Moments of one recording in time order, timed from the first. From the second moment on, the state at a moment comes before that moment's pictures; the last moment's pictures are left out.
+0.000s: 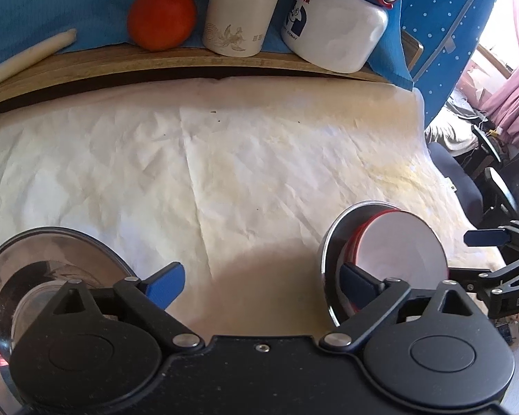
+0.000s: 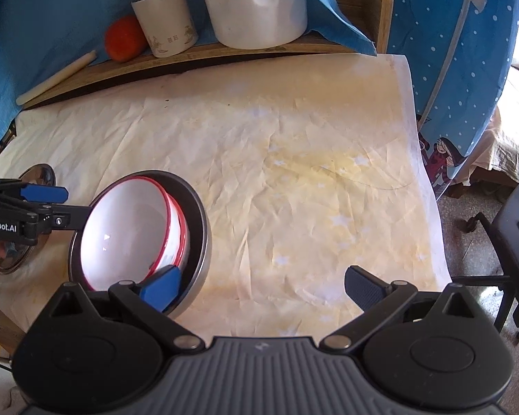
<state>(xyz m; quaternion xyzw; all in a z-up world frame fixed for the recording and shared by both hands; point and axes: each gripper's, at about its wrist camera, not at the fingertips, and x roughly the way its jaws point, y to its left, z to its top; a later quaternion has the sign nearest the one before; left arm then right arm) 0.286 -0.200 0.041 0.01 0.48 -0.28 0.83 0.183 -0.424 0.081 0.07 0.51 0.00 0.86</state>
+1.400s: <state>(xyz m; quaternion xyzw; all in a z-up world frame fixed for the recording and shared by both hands) 0.276 -0.205 0.030 -0.01 0.50 -0.30 0.81 0.179 -0.432 0.073 0.16 0.50 0.03 0.85</state>
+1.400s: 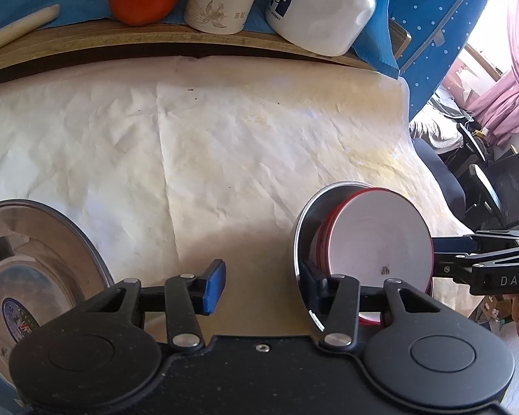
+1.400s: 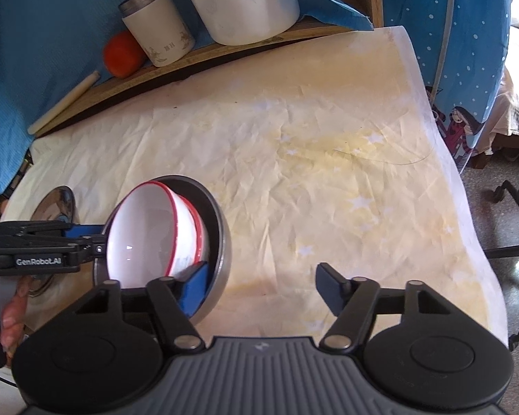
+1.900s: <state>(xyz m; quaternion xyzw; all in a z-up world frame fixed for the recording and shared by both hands) 0.264 -0.206 0.031 -0.04 0.49 -0.30 0.82 0.173 -0.429 0.078 0.21 0.50 0.02 0.84</state>
